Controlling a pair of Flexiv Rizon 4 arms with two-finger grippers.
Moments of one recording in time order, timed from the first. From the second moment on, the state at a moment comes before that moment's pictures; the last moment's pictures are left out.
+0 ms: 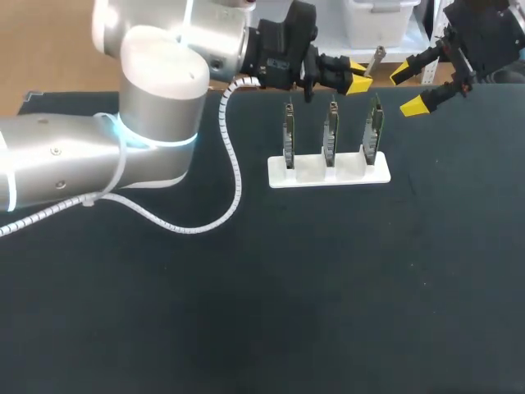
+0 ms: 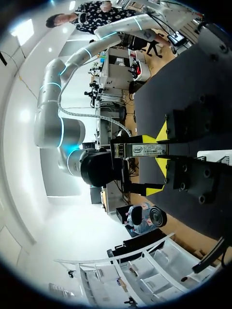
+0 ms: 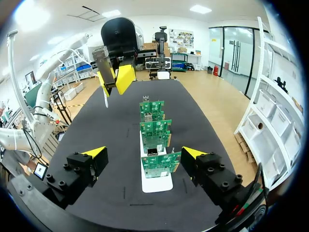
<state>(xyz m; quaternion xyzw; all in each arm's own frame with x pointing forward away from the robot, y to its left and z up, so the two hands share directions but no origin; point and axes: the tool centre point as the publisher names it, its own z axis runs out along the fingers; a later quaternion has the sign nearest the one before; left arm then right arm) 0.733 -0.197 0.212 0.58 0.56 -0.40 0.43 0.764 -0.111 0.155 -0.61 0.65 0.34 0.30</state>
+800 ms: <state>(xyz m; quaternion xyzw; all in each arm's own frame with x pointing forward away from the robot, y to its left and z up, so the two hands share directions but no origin) 0.744 -0.223 0.201 0.53 0.58 -0.45 0.43 0.764 -0.111 0.155 -0.61 0.65 0.34 0.30</state>
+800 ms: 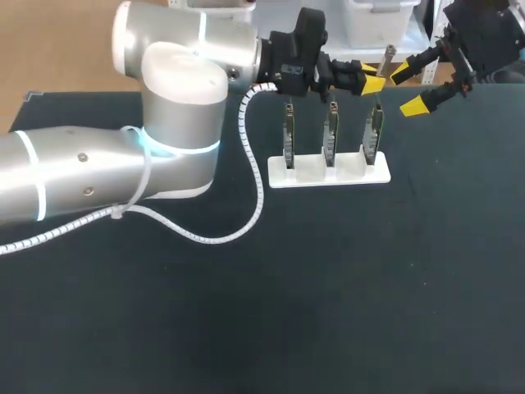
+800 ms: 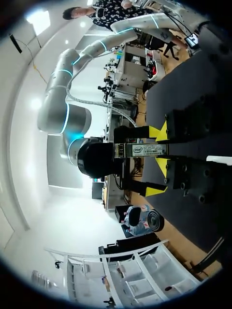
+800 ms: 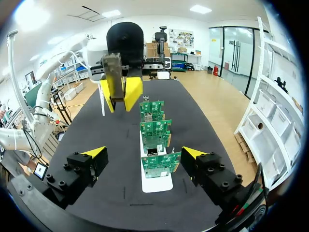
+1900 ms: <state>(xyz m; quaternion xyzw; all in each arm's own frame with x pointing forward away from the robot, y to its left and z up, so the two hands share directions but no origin) 0.749 -0.241 0.183 0.51 0.60 -0.45 0.43 0.764 -0.111 0.155 -0.61 0.65 0.34 0.30</state>
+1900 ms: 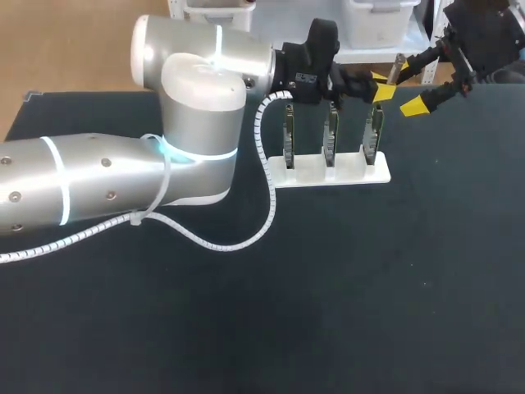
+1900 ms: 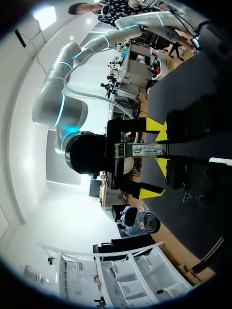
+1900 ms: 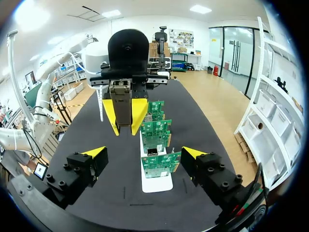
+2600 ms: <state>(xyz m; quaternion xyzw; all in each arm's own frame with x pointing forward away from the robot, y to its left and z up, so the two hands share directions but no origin) 0.752 -0.241 0.173 0.52 0.60 -0.44 0.42 0.764 -0.111 0.155 -0.61 0.65 0.34 0.30</state>
